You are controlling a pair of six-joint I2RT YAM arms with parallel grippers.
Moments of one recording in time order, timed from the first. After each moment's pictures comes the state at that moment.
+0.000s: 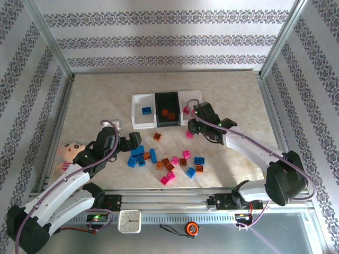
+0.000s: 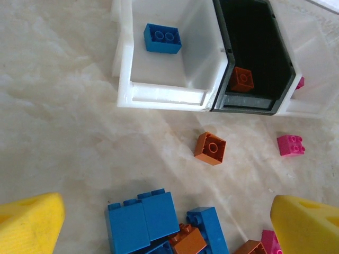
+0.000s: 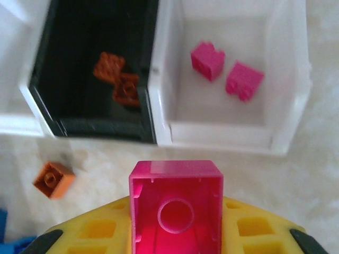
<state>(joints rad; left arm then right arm) -0.50 0.79 0.57 -0.44 -0.12 -0.62 0.55 1.43 1.05 -0.47 0.09 0.44</state>
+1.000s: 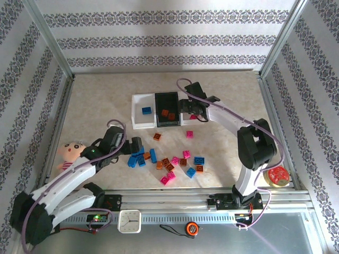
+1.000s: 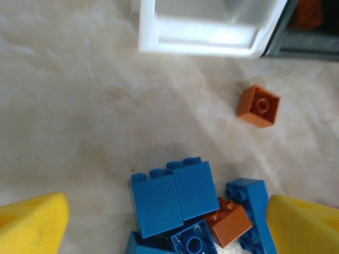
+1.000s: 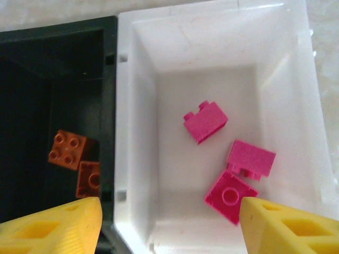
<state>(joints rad) -0.50 1.05 0.60 -0.49 -0.08 -0.58 0.48 1.75 1.28 -0.45 0.10 0.46</state>
